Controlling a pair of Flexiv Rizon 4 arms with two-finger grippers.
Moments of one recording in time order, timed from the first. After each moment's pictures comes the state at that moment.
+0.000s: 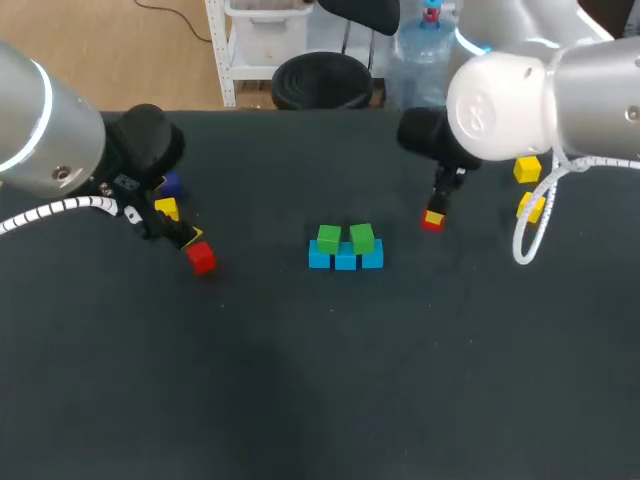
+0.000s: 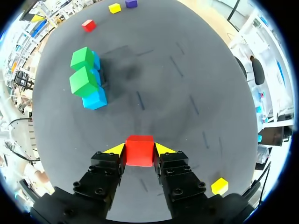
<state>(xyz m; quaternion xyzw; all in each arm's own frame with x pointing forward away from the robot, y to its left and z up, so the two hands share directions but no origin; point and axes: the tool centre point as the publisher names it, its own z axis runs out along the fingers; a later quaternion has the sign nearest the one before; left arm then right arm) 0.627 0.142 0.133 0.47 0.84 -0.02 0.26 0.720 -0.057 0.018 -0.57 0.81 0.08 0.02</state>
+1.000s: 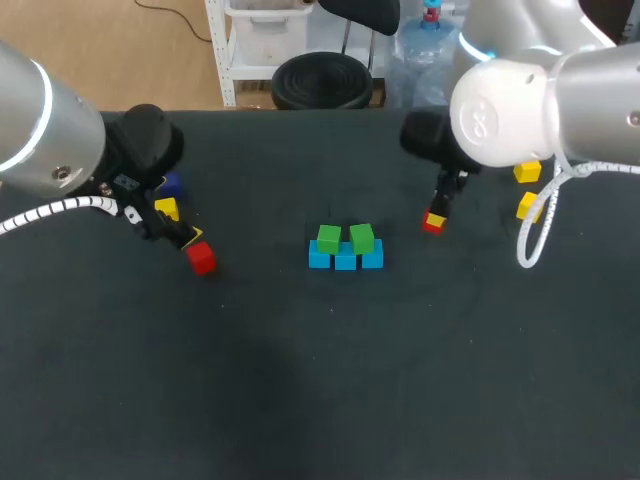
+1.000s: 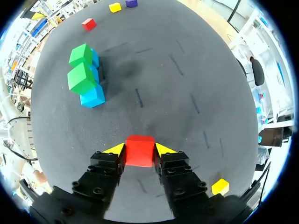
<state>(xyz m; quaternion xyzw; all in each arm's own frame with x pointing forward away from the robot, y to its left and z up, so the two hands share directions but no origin) 0.627 0.142 0.133 0.47 0.84 -0.02 0.26 0.721 -0.060 0.014 -0.58 0.81 0.08 0.03</state>
